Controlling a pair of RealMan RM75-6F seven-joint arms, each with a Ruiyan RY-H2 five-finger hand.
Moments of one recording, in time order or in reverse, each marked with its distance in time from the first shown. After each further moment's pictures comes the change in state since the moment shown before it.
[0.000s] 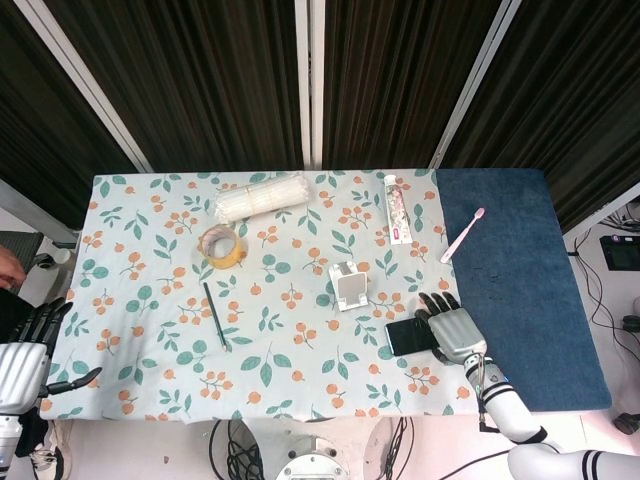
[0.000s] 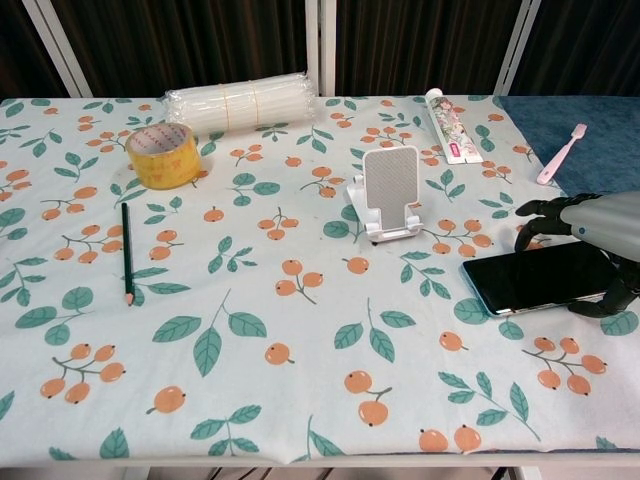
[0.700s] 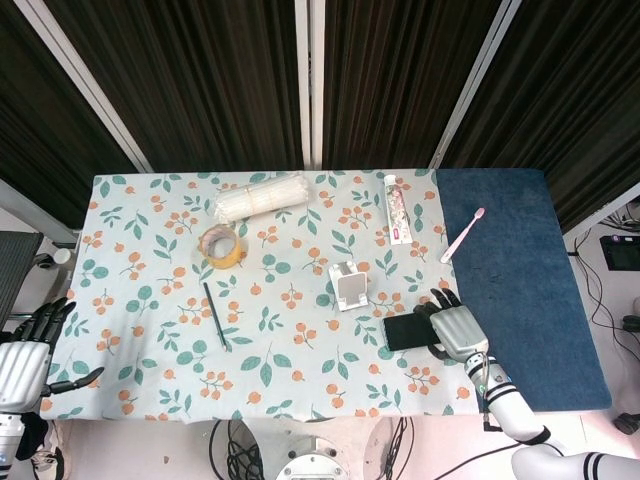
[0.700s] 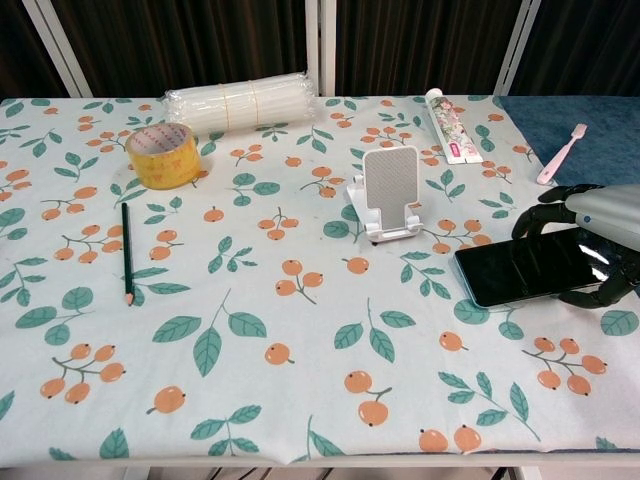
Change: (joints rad) left arm -0.005 0.002 0.001 -0.011 -0.001 -0.012 0.009; right arm -0.028 -0.016 0.000 0.065 -0.117 0.032 0.149
